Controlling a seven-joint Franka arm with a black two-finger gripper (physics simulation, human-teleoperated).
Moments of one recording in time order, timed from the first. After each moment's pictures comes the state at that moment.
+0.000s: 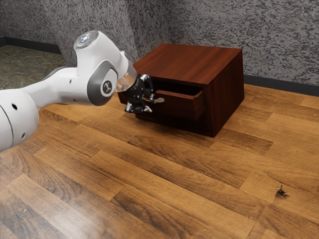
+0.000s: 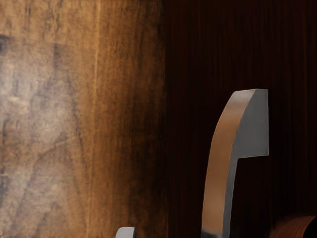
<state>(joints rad) 0.21 0.31 -0.03 -1.52 -0.06 2.32 -1.41</state>
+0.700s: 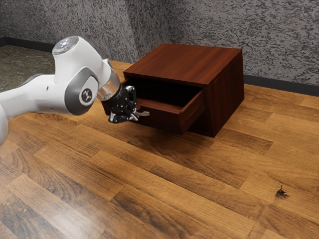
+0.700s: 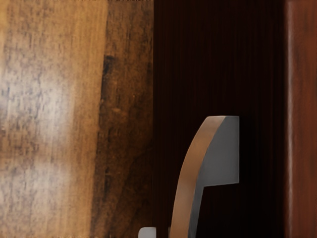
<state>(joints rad) 0.24 0.10 -0.03 -1.78 -0.06 2.32 -1.41</state>
